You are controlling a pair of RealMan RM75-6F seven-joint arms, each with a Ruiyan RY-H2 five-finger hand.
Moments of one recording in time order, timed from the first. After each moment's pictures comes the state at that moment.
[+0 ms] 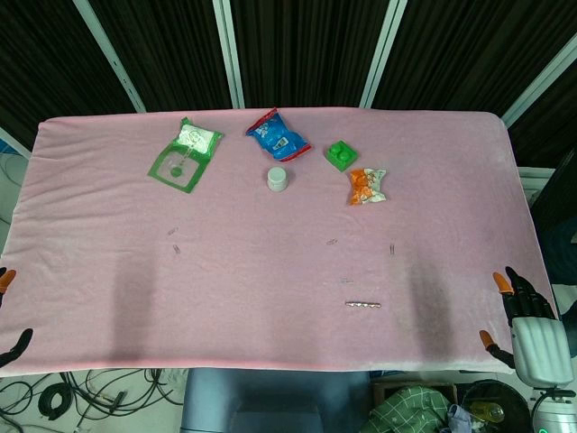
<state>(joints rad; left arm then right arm) 0.06 -1.00 0.01 -1.78 1.56 1.61 0.10 -0.02 -1.14 0.05 -1.74 -1.57 1.59 -0.23</state>
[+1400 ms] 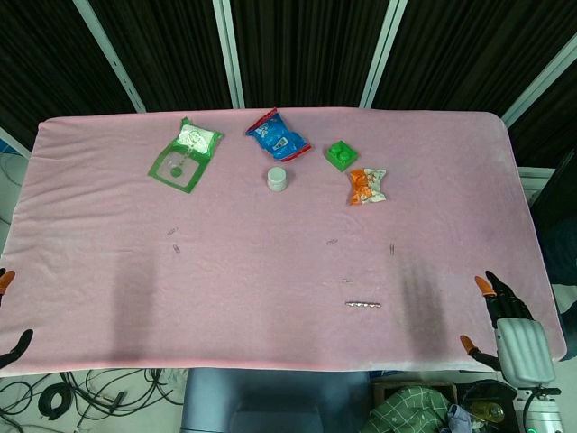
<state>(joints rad) 0.07 -1.00 0.01 -1.79 1.57 1.62 0.10 0.00 -1.15 0.03 -1.81 -1.56 1.52 -0.14</state>
